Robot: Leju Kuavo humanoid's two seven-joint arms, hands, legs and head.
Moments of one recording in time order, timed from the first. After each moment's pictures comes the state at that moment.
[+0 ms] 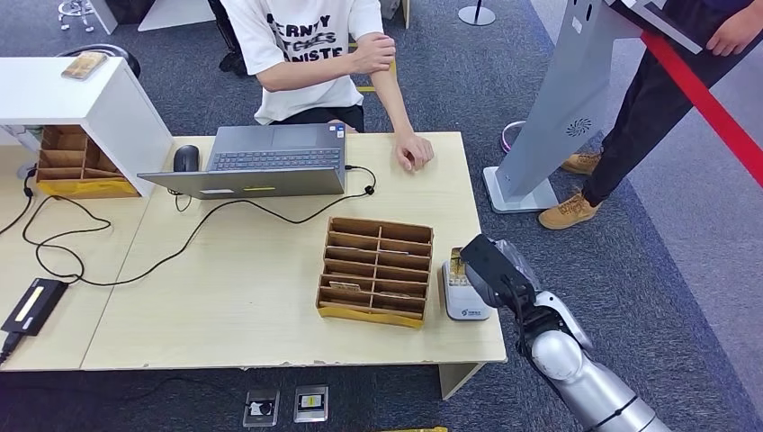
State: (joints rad) left arm -0.12 0.08 -1.20 -0.23 1.03 0.30 0.21; right arm -0.42 -0.38 0.66 -1.36 0.23 -0.28 0.21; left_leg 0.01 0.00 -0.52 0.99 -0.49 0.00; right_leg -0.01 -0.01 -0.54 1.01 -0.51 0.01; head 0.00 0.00
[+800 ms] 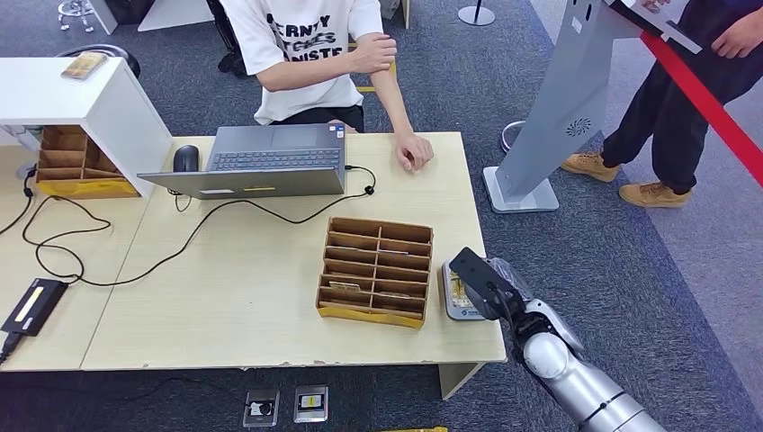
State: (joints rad) left arm -0.12 0.08 -1.20 -0.23 1.04 0.30 0.21; right arm -0.45 -0.36 0.72 -1.20 0.24 -0.24 0.26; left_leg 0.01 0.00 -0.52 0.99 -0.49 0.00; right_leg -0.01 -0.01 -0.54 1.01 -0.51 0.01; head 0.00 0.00
